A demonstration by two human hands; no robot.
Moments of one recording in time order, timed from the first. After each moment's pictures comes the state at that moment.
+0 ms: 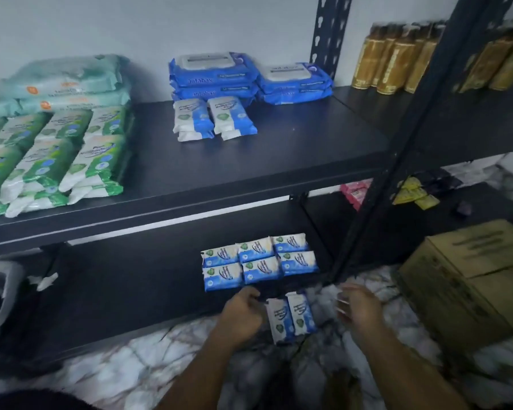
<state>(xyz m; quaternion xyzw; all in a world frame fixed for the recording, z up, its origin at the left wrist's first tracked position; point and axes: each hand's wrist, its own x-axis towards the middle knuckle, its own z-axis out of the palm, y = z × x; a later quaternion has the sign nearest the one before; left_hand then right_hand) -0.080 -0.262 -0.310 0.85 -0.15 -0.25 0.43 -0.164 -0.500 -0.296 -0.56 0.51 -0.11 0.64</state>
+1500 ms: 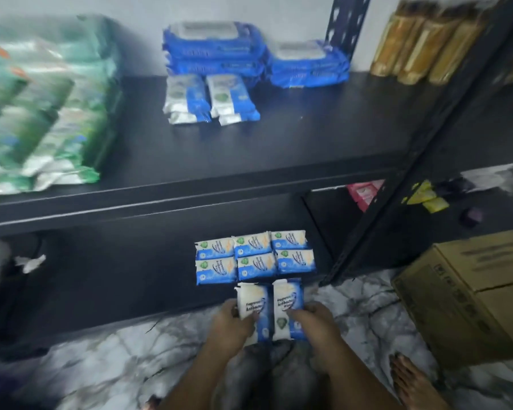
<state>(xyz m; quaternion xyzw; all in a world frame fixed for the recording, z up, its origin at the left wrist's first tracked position) -0.096 -0.274 -0.354 0.80 0.06 -0.28 0.53 -0.147 -0.458 -0.352 -0.62 0.48 0.09 0.61</state>
